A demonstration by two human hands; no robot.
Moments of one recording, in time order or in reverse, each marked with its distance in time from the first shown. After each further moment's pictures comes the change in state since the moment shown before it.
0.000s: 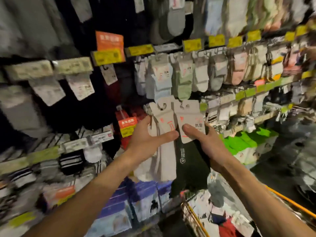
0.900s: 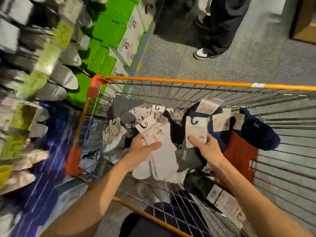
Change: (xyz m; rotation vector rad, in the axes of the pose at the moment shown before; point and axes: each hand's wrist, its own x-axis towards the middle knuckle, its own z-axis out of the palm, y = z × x) left_hand -0.036 -0.364 0.382 0.293 -0.909 -0.906; right_hand -0.162 0.349 -0.375 0.110 0.927 0.800
